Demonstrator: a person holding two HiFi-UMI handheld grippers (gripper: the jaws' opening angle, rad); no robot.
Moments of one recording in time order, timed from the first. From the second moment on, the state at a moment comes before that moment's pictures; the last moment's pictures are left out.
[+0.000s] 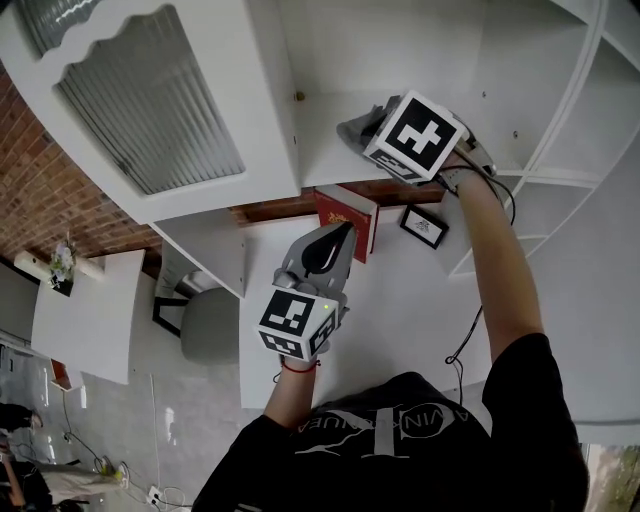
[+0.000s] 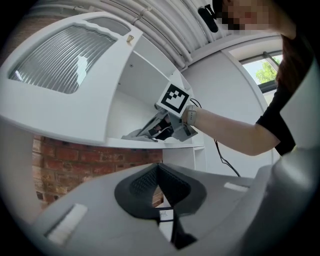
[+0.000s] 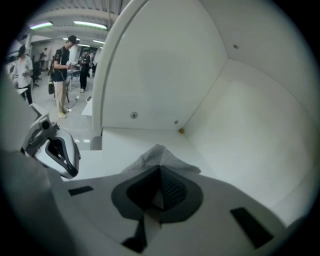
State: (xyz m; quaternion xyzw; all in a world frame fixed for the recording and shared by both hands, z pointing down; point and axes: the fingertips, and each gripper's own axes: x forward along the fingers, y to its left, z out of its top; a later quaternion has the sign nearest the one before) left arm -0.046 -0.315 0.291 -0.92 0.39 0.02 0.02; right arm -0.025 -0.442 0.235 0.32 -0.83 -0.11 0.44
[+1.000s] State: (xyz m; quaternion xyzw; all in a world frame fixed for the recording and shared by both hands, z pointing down) left arm -0.049 -0.306 0.290 -0.92 0.40 0.02 0.02; right arm -0.050 -0.395 0.235 0.29 -0.86 -0.12 0.40
